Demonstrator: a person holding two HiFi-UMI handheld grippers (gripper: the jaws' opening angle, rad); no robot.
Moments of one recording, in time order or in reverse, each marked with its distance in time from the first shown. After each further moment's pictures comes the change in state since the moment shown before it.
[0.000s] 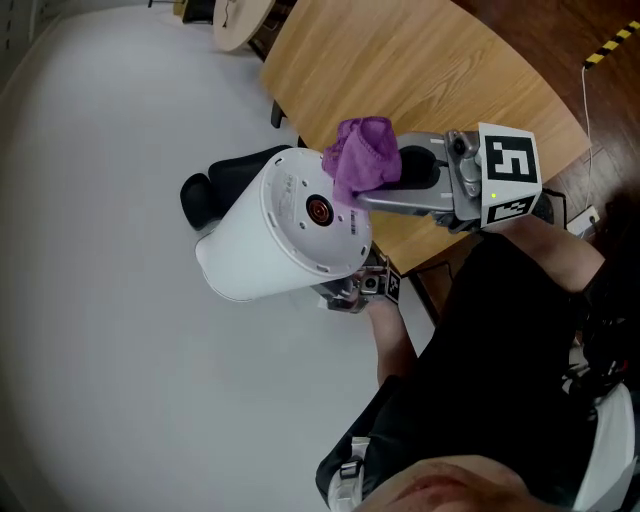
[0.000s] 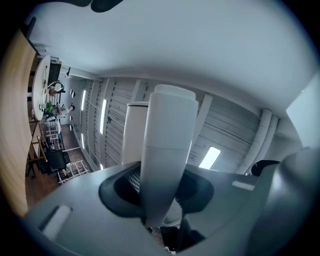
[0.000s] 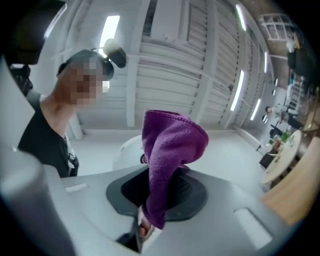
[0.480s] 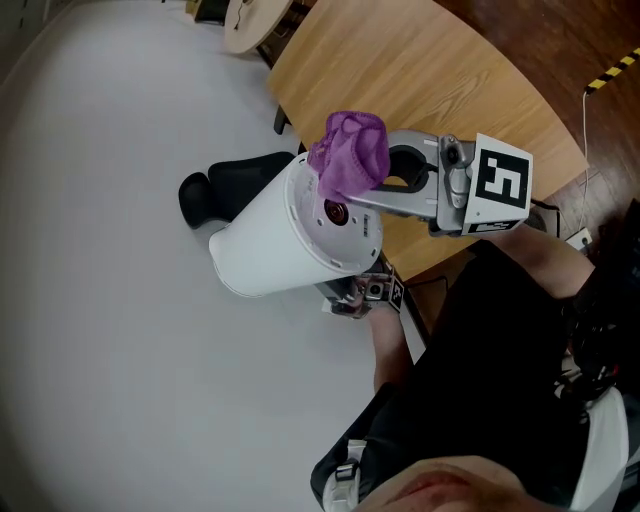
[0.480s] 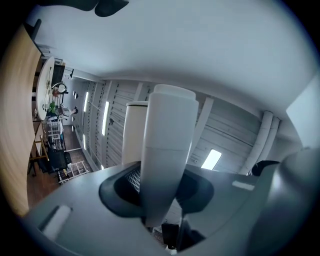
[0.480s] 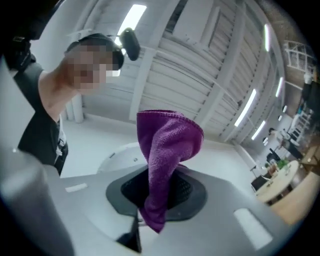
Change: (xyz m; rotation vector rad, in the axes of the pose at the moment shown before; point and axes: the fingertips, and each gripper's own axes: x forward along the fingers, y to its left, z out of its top) left arm 0.010 -0.007 0.002 -0.022 -0.036 0.013; right arm 0.050 -0.004 0.027 -0.145 0.084 -0.085
